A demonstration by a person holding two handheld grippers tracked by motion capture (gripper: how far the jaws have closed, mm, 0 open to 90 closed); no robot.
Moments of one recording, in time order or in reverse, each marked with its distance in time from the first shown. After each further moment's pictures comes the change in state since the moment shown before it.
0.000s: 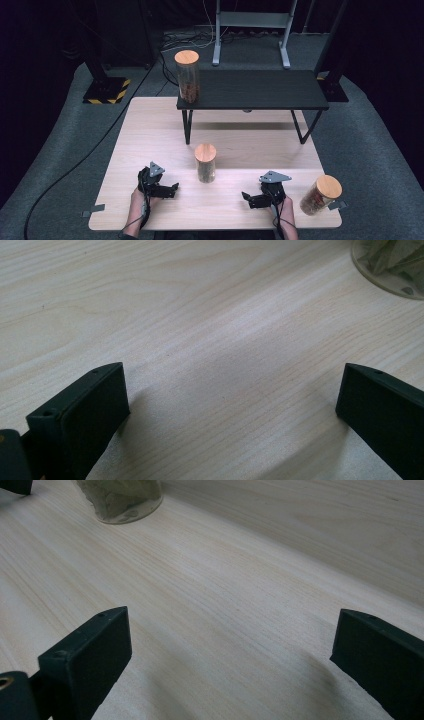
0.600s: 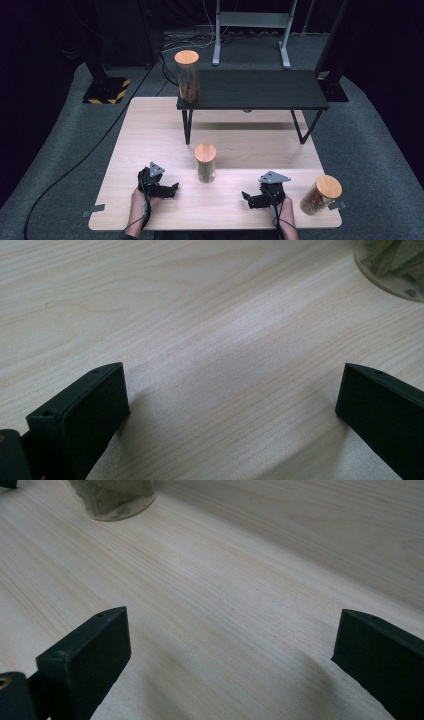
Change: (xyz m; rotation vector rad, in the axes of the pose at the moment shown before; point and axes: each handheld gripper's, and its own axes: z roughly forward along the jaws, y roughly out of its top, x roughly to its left) left arm -0.001 0.000 0.000 0.000 0.010 -0.010; right arm 0.003 0.000 0.001 0.006 -0.040 -0.018
